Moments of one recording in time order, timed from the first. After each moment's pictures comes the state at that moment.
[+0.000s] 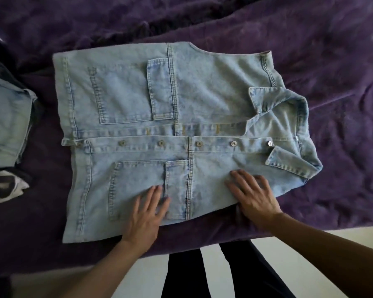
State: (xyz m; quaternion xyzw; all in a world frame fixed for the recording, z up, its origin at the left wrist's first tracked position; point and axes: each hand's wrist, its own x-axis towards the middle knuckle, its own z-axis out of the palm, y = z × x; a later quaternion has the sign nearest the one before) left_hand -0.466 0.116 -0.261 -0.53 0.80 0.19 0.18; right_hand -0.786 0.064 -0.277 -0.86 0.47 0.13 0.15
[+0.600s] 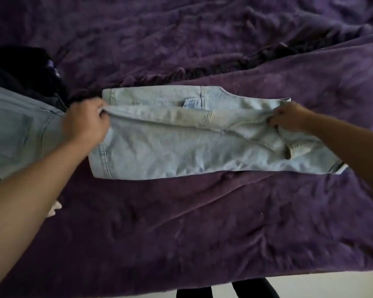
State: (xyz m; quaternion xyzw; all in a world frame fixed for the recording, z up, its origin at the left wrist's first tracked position) left_hand -0.296 -0.152 -0.166 -0.79 0.61 0.05 -0.07; right_hand -0.757 -0.226 -0.200 -0.62 0.71 0.11 0.33
